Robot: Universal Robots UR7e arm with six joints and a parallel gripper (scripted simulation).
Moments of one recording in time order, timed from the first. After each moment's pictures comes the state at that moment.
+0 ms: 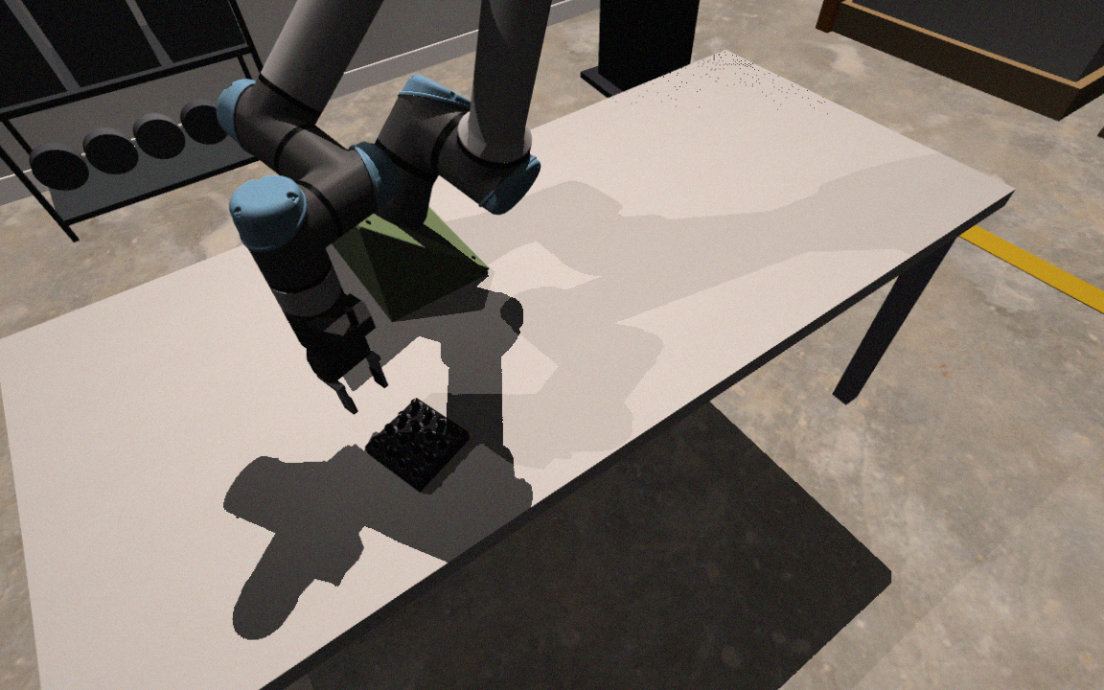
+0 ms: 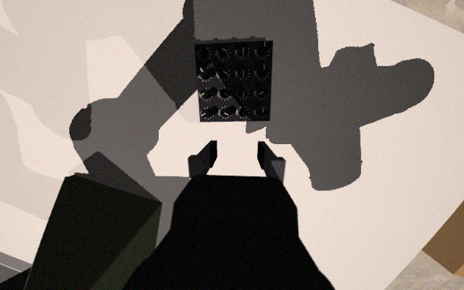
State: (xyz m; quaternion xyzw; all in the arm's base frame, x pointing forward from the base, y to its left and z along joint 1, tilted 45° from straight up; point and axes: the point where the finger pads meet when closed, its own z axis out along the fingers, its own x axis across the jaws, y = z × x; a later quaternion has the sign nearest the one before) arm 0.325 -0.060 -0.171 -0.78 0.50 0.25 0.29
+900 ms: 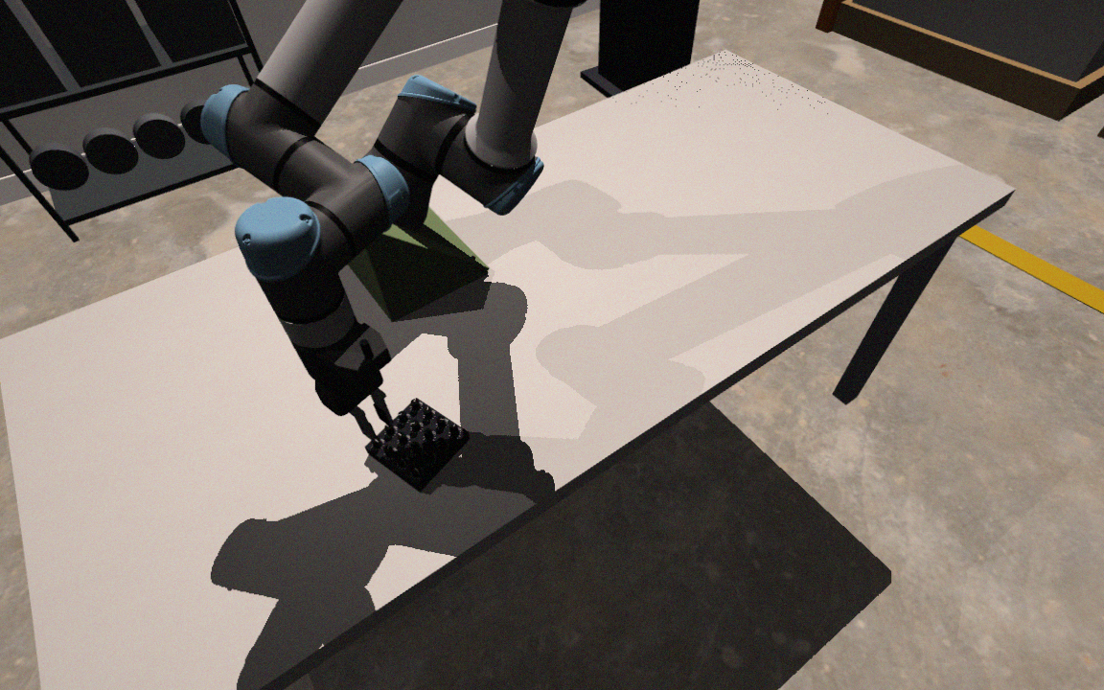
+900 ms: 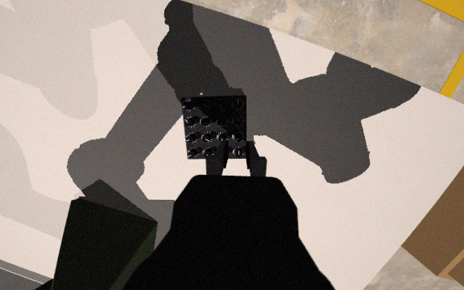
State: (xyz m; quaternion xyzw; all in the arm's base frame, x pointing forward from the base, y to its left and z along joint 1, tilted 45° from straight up) arm 0.401 -0.072 -0.166 -0.78 0.51 0.25 0.28
